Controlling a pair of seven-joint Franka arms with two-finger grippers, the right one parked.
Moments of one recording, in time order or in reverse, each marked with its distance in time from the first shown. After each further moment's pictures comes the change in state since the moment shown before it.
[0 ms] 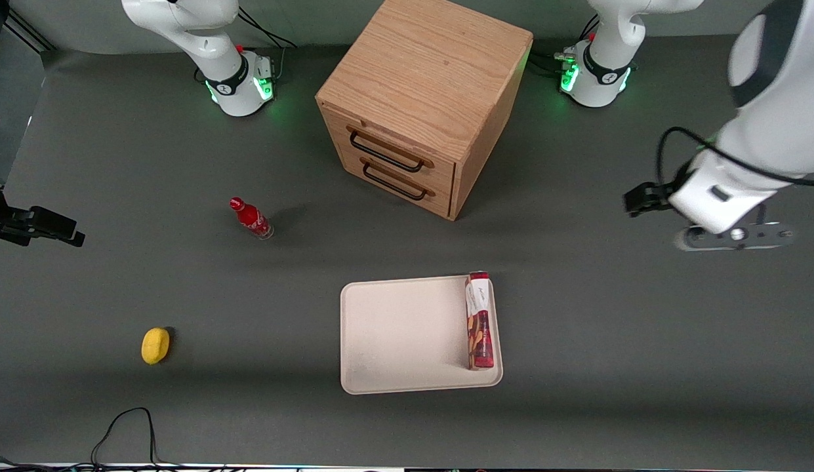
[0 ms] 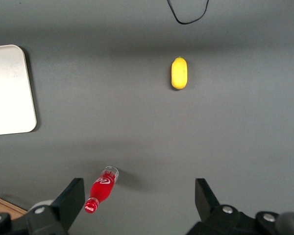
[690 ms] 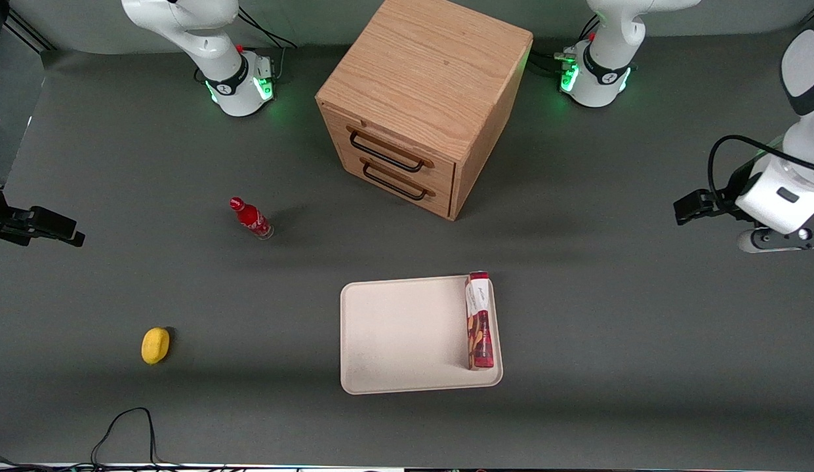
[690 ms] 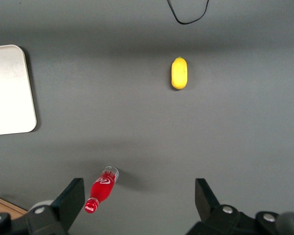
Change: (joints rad) arm 0.024 -0.075 0.090 -0.171 -0.006 0.164 0.043
